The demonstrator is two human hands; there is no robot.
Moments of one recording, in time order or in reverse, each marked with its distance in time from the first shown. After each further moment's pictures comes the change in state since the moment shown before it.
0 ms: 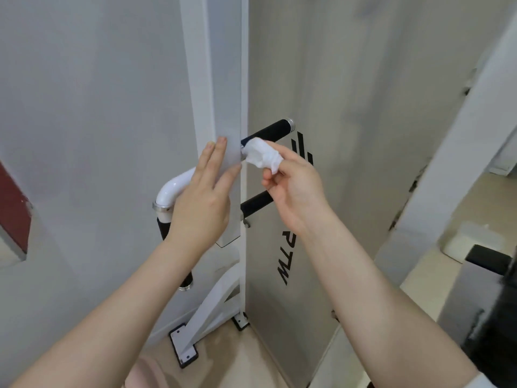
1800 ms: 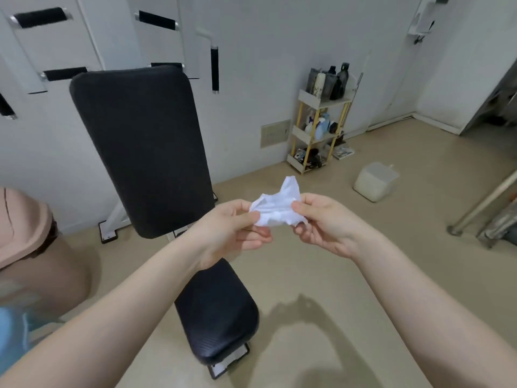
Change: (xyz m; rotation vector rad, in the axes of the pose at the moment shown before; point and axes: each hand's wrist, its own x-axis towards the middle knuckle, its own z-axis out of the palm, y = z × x) left_hand -0.161 0.811 0.032 -1.387 -0.688 -1.078; right_hand -0.478 -0.277 -0.665 -0.349 -0.187 0.533
